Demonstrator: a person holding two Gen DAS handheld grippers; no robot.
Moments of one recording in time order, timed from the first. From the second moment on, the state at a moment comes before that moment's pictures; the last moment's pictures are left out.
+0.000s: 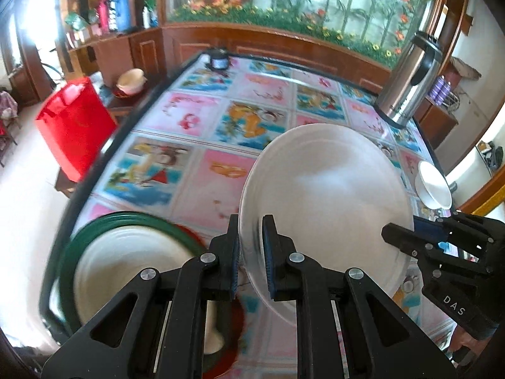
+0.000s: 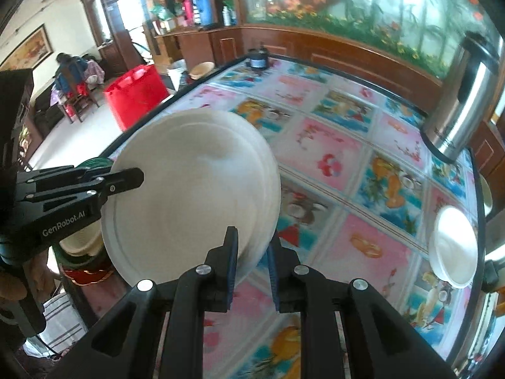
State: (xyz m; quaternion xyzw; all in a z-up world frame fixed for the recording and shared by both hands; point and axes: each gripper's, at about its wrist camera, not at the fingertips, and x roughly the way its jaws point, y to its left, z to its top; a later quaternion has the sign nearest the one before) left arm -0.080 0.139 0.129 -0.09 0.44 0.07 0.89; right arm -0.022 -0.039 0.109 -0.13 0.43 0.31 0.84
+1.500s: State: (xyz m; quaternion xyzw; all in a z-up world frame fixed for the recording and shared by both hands) left arm -0.180 0.262 0.083 -0.14 0.43 0.19 0.87; right arm -0.085 0.098 0.071 -0.18 0.46 0.42 0.76
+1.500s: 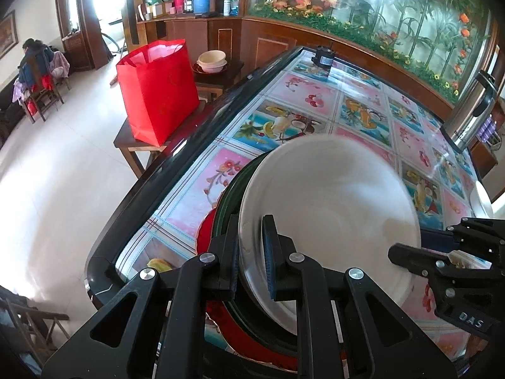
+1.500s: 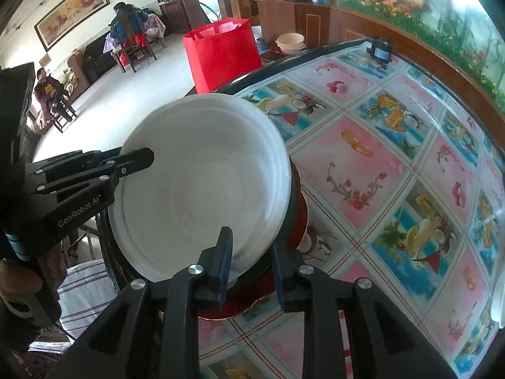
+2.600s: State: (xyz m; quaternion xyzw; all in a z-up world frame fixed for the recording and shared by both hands) left arm -0.184 0.219 0.128 -0.10 0.33 0.18 0.92; right arm -0.084 0.042 0.089 -0.13 0.44 0.39 0.80
